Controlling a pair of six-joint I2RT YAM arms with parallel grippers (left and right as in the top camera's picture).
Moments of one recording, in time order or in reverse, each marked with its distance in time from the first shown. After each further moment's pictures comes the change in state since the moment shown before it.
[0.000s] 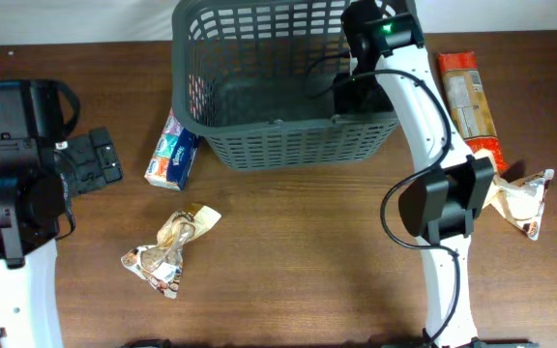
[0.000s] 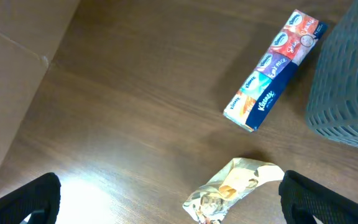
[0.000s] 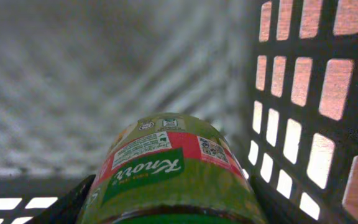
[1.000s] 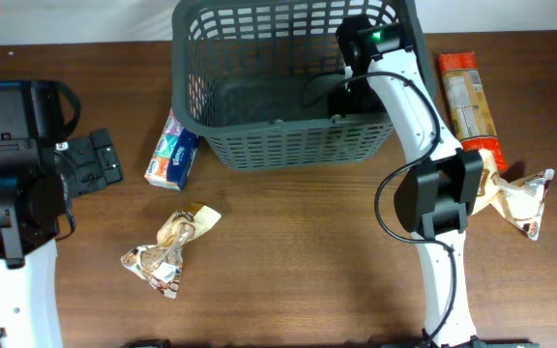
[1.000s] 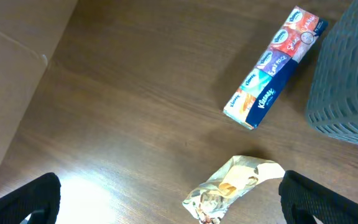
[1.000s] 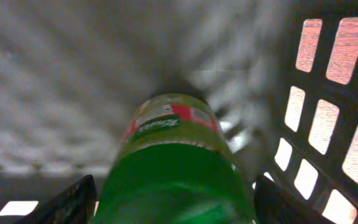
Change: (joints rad) left arm 0.000 0.000 0.000 -0.008 0.003 0.000; right arm 0.000 0.056 -0.040 -0.016 -0.037 0.000
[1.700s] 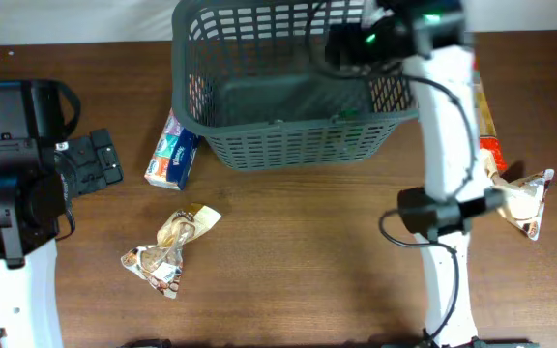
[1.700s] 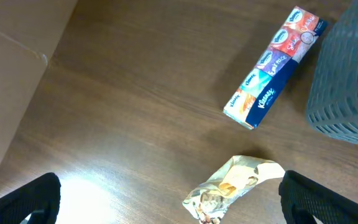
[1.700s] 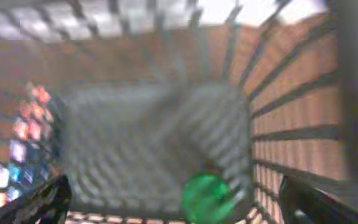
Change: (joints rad) left arm 0.000 0.000 0.000 0.000 0.000 0.000; right arm -0.027 -0.057 0.640 -0.084 -0.034 0.037
